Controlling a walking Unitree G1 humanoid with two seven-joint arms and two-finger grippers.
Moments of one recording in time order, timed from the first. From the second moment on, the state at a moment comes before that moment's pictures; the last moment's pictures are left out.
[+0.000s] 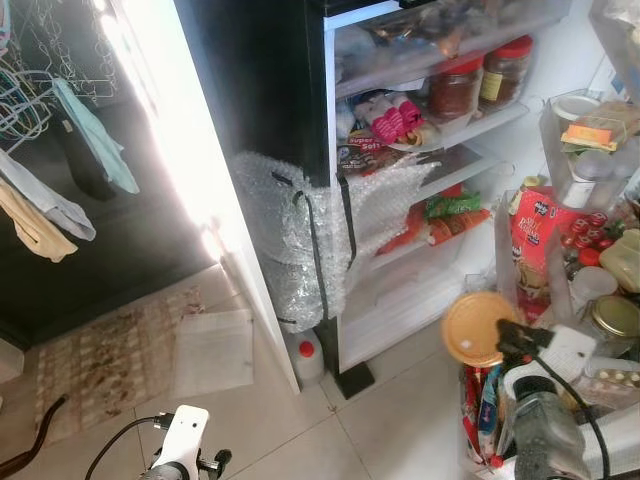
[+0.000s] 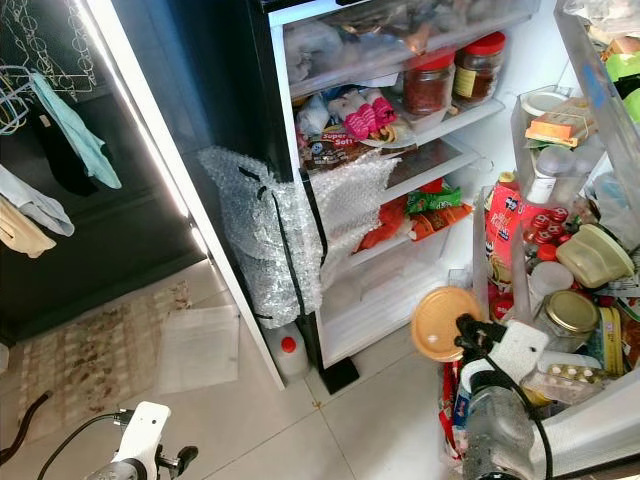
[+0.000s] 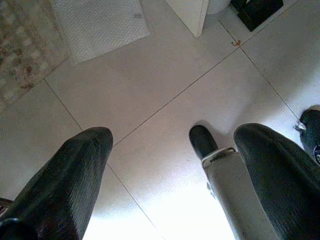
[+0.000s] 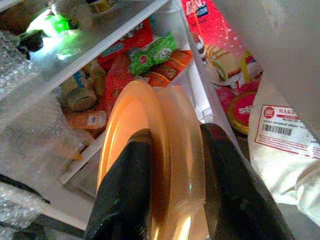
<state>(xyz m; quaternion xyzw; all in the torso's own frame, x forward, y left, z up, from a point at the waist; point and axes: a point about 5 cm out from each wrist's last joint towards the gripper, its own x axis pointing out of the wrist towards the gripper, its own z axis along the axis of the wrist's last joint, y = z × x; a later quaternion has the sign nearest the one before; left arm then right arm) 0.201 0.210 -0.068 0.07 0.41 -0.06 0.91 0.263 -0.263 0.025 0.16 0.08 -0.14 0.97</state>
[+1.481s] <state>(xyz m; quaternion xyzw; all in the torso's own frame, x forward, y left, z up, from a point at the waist) 0.202 0.213 -0.066 0.09 0.41 -0.08 0.90 0.207 -0.358 0.022 0.14 0.08 -0.37 0.91</state>
